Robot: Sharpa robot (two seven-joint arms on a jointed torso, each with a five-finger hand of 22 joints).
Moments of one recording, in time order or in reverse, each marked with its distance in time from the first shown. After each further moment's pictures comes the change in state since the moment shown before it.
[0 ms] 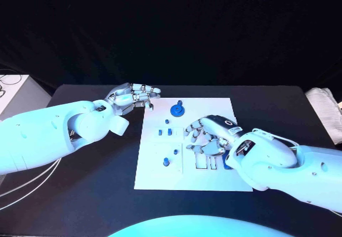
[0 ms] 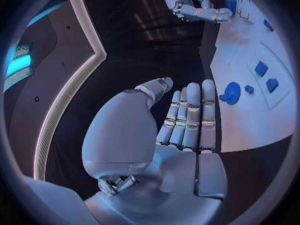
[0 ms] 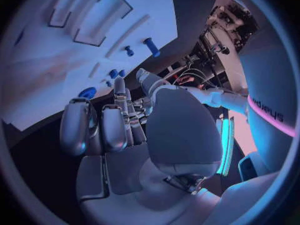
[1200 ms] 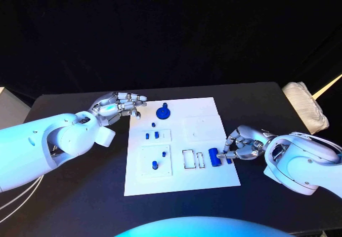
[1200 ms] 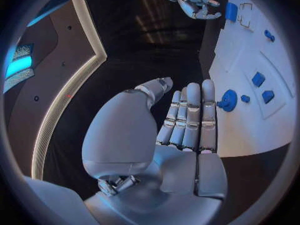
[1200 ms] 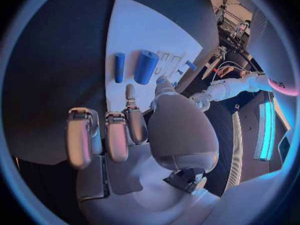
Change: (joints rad) left arm -0.023 -0.027 -0.001 0.039 -0.001 -0.001 0.003; left_hand 0.000 0.000 -0.003 0.003 0.000 0.000 0.000 0.000 0.000 0.000 0.000 0.005 0.000 0.000 0.000 0.000 0.000 0.000 0.000 0.000 -0.001 -0.001; right arm 0.005 -0.319 -0.037 0.081 0.202 0.155 -0.199; right_hand -0.114 0.120 -0.497 0.147 0.042 0.043 -0.047 0.128 0.078 0.194 -0.054 1.102 1.161 0.001 -0.041 0.178 0.226 -0.027 0.013 -0.029 0.210 0.000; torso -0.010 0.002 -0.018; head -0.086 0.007
